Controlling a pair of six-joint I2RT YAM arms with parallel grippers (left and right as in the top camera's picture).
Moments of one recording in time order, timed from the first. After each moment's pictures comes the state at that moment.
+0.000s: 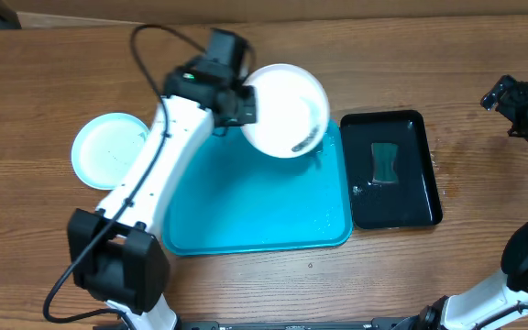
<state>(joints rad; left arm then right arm) -0.38 1.84 1.67 -0.95 -0.03 -0.36 -0.46 1.85 1.58 -0.88 -0.20 0.23</state>
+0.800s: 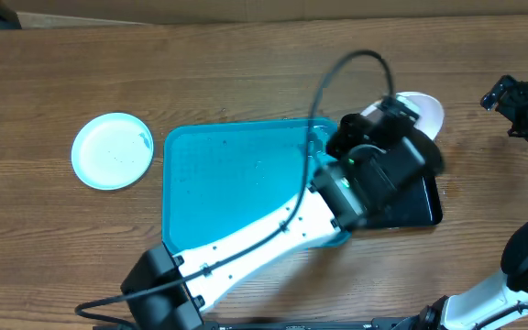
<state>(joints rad) -1.07 1.84 1.67 -0.57 -0.84 -0.09 -0.46 1.85 1.58 -0.88 -0.20 0.23</state>
